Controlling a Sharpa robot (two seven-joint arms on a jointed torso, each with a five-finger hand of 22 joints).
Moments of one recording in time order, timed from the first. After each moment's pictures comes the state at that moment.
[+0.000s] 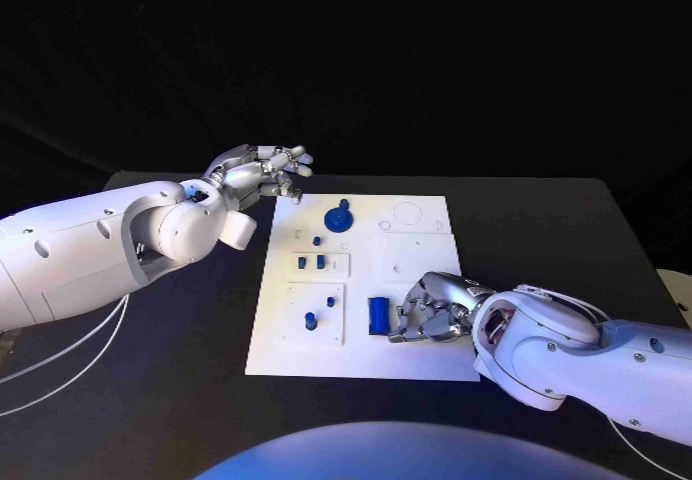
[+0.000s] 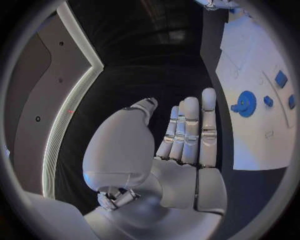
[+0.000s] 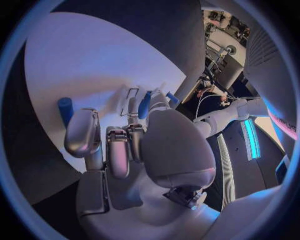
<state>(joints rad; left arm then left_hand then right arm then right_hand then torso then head) 1.23 -0.89 -0.04 1.45 -0.07 -0.11 0.25 1.30 -0.15 0.28 0.28 0.33 0.76 0.17 0.42 0.38 0.89 0.11 0.60 0.20 1.09 0.04 1.11 0.54 0.17 1.15 0.14 0.37 1.19 1.08 -0.93 -0.17 1.93 -1.35 -0.34 -0.52 1.31 -0.09 -0.18 0.29 0.22 1.09 0.04 0.32 0.63 1.47 -0.03 1.42 1.31 1.46 -0.08 1.56 1.31 0.08 1.45 0.03 1.08 1.31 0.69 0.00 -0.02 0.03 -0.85</state>
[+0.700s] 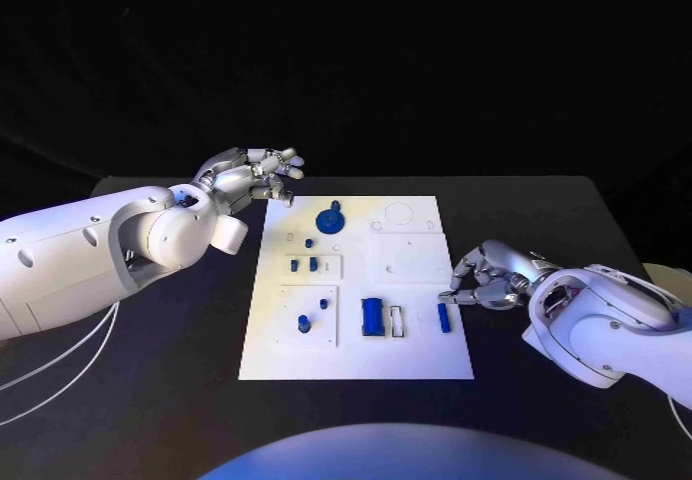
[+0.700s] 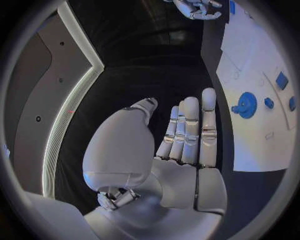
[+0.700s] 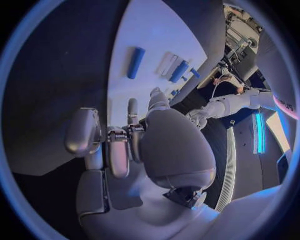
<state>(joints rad) 1.23 -0.89 -0.04 1.46 -0.07 -0.11 0.25 1.30 -0.15 0.28 0.28 0.33 0.76 0.17 0.42 0.38 0.89 0.11 0.60 0.20 1.09 0.04 1.11 0.54 0.17 1.15 0.14 0.37 1.19 1.14 -1.14 -0.17 1.93 -1.36 -0.45 -0.48 1.34 -0.08 -0.20 0.29 0.30 1.07 0.05 0.31 0.64 1.47 -0.03 1.42 1.31 1.46 -0.08 1.56 1.31 0.08 1.45 0.03 1.07 1.31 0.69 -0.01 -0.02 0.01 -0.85</state>
